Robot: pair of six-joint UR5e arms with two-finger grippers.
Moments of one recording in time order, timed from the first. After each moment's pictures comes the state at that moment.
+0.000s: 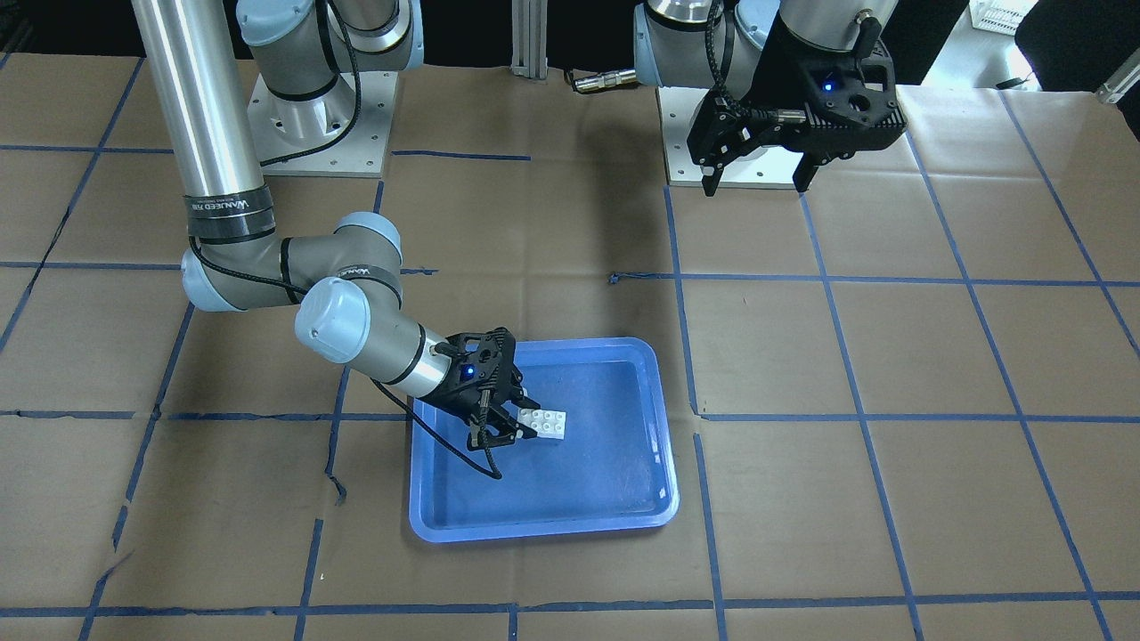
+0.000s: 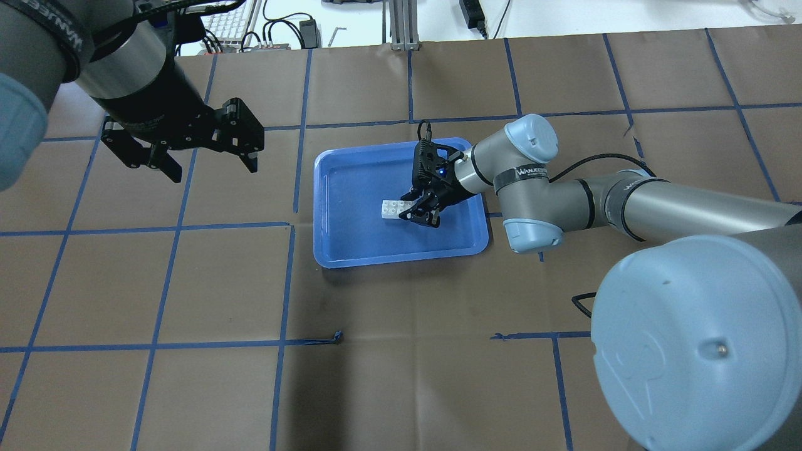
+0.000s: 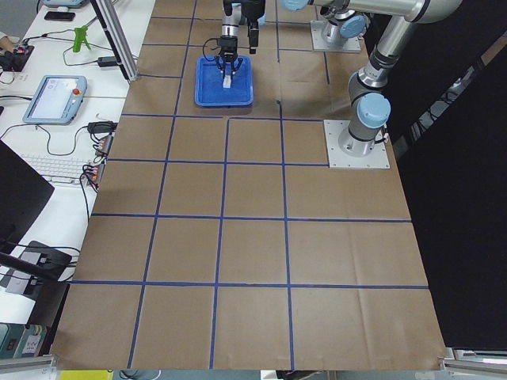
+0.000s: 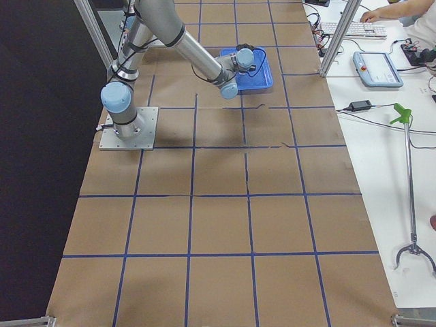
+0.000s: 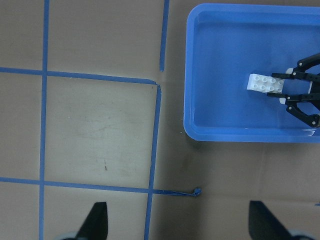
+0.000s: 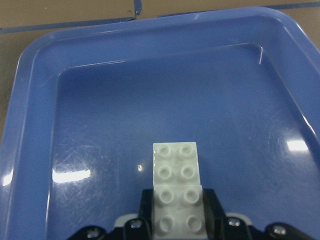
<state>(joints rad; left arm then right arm) -1.61 -1.48 -1.59 -1.61 1.57 -0.13 1.71 -0.99 1.90 -2.68 -0.89 -1.26</state>
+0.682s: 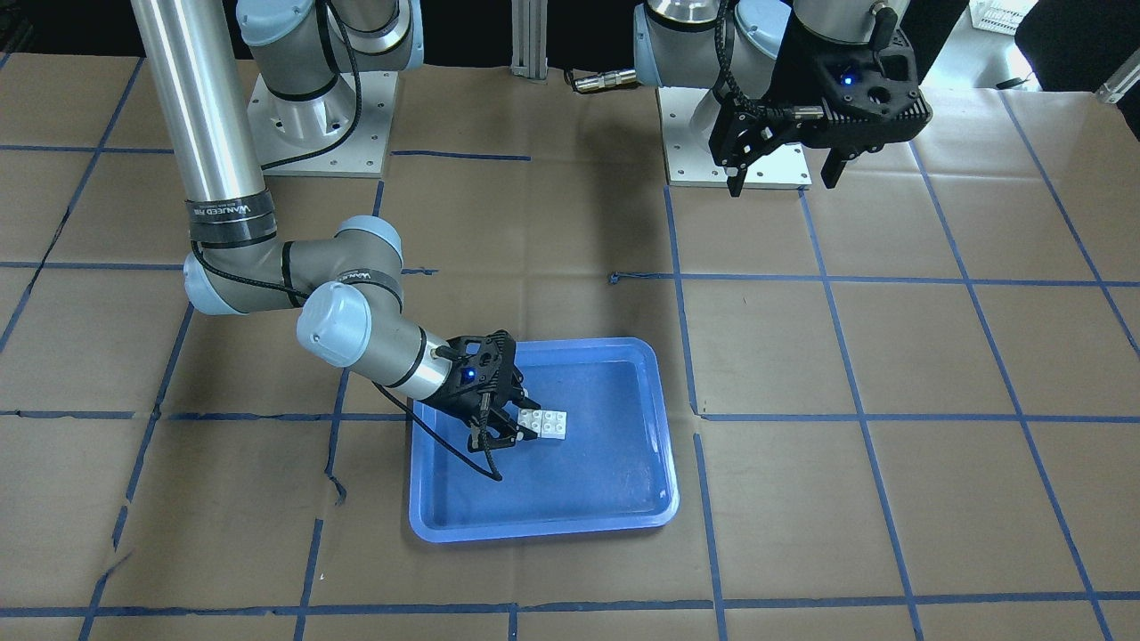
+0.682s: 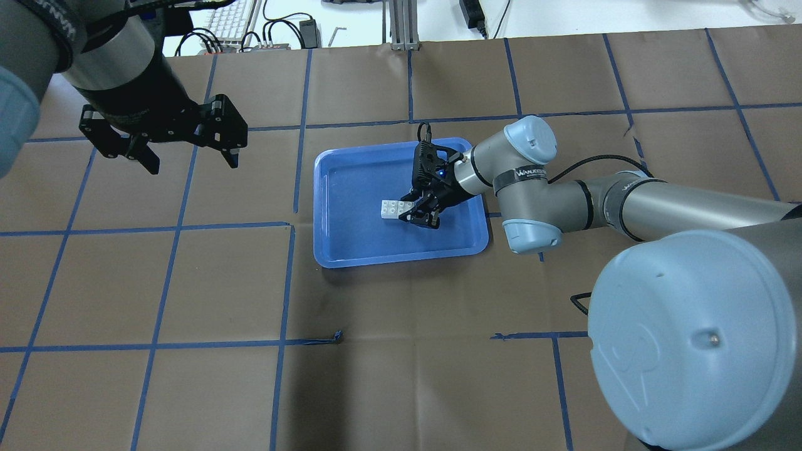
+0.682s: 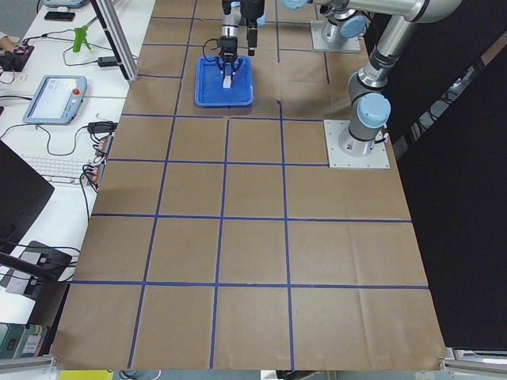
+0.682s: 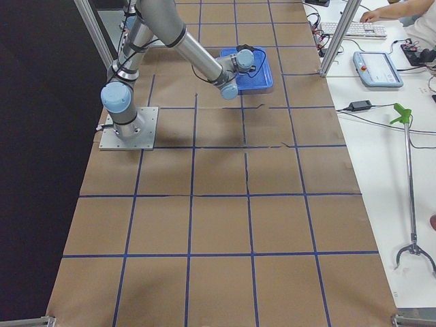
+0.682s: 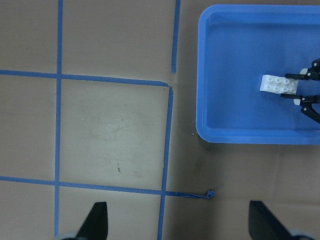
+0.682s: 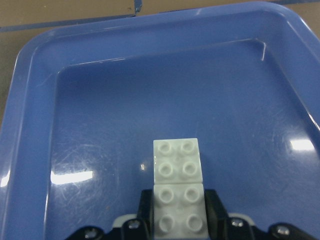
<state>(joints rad) -1.60 -1.49 -1.57 -1.62 1.65 -0.12 1.71 -0.98 1.90 -2.68 -0.88 -1.26</state>
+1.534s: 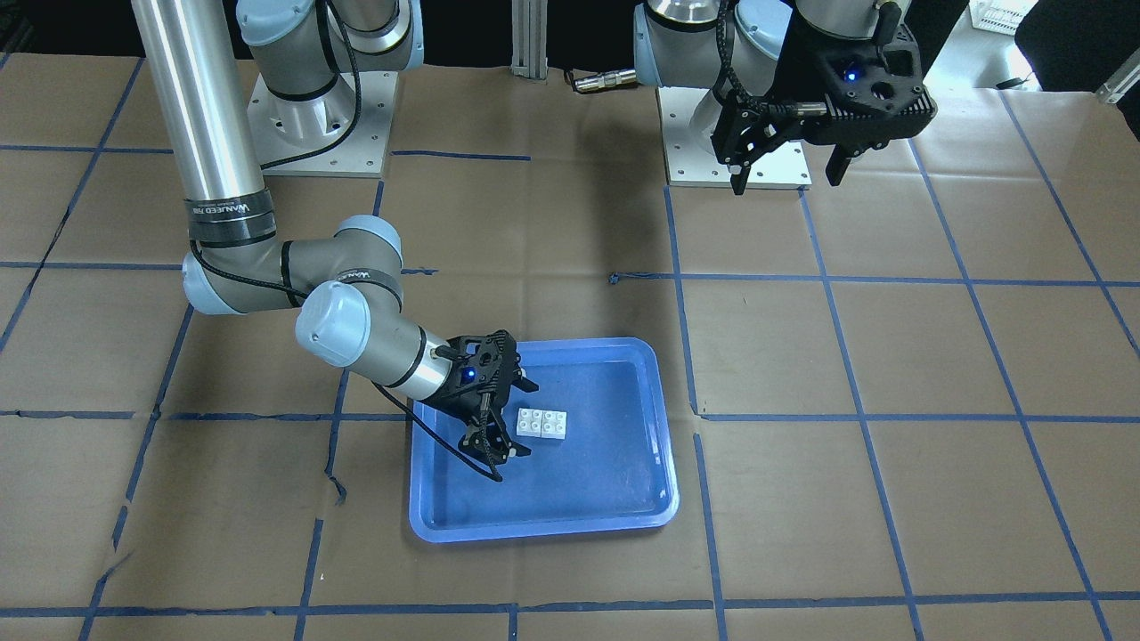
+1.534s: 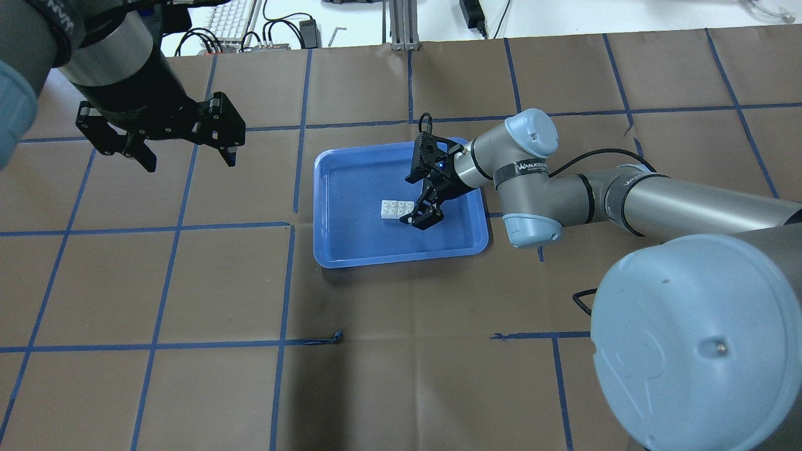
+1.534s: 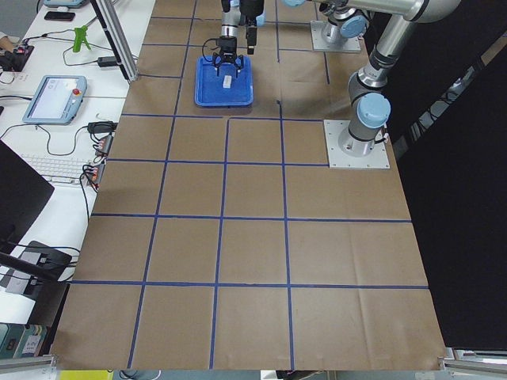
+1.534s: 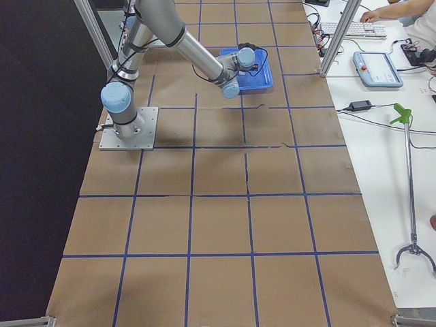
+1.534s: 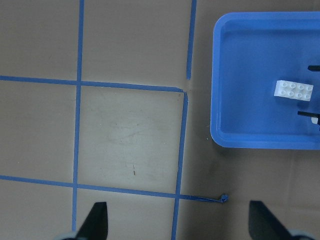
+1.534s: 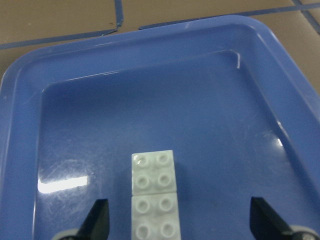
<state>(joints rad) -1.61 -1.50 -1.56 -1.63 1.66 -0.11 1.70 -1.00 1.86 -2.67 -0.90 -1.17</state>
